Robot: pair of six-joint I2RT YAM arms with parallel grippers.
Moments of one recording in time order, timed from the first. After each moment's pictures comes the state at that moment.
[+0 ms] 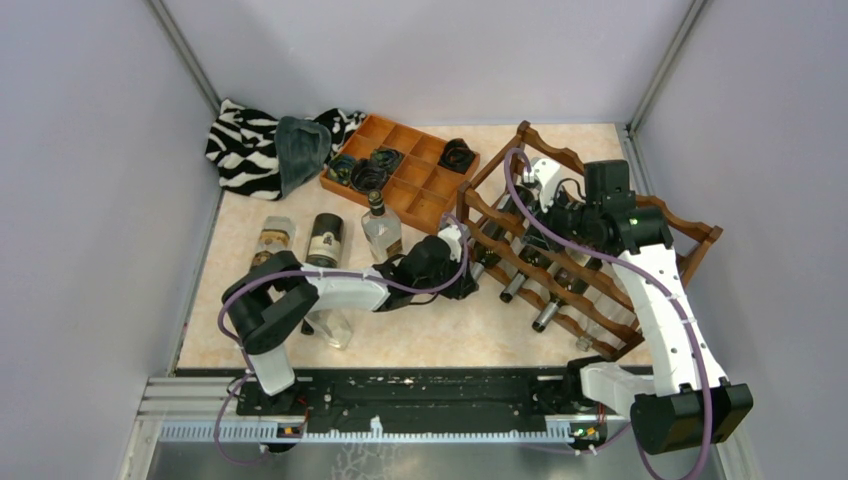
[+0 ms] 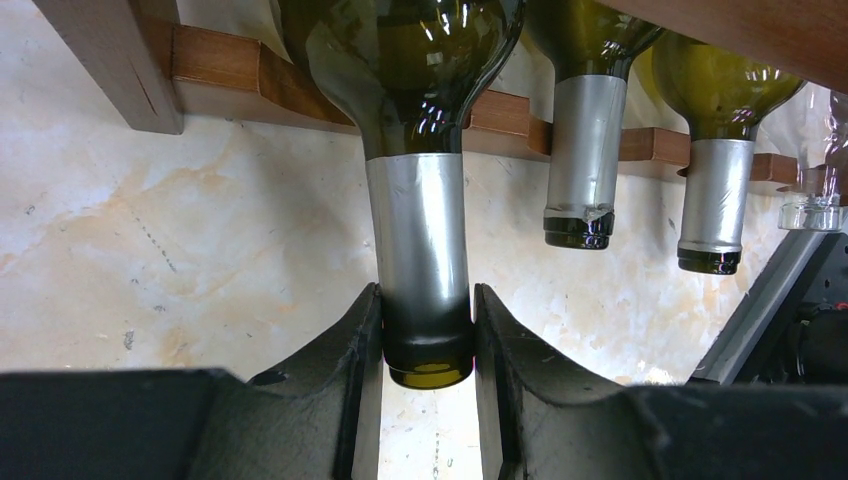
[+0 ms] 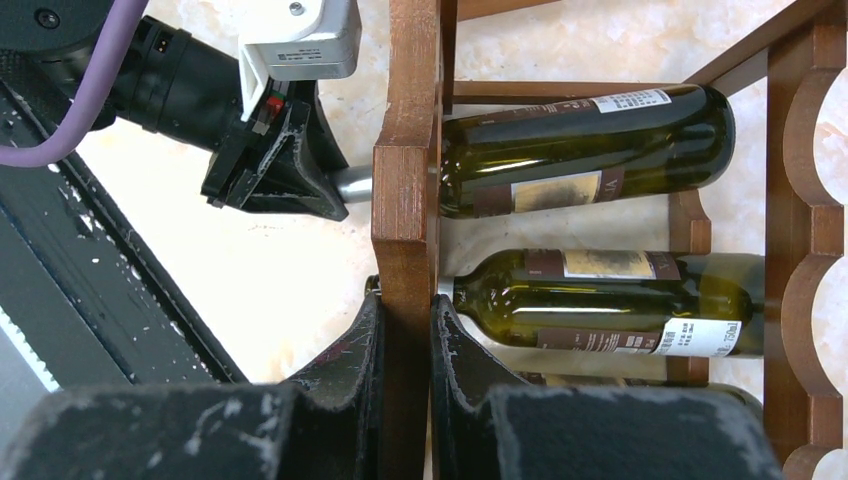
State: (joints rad) left arm -0.98 1.79 0.89 0.35 0.01 -0.52; right arm 0.16 1.09 1.22 -0.96 -0.57 -0.52
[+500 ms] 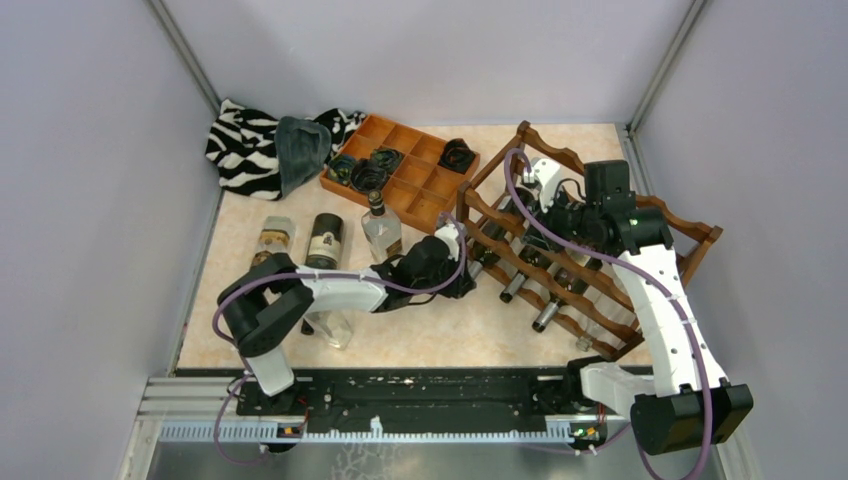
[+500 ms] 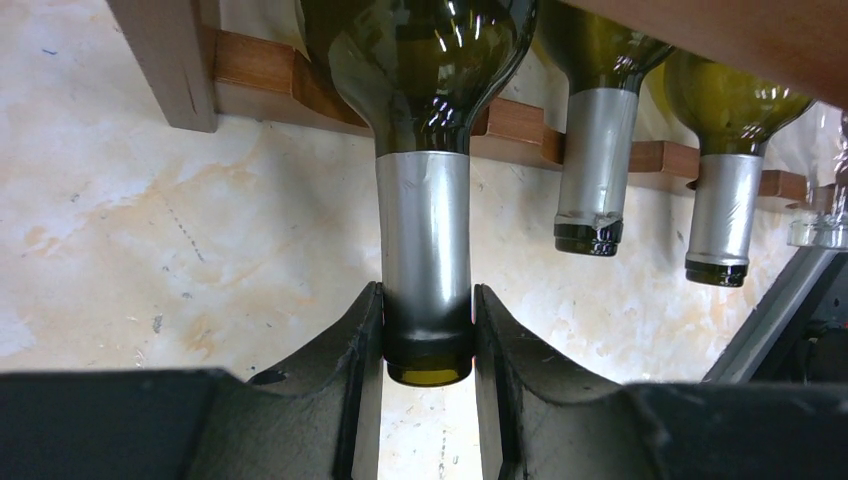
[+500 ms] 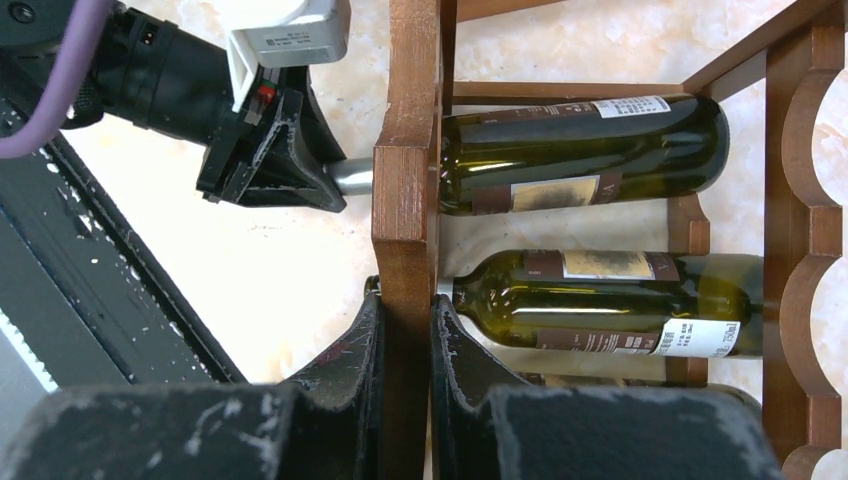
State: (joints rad) left arm -0.99 1.77 0.89 0.31 -0.04 -0.54; right arm 0.16 1.09 1.22 -0.95 -0.57 -0.52
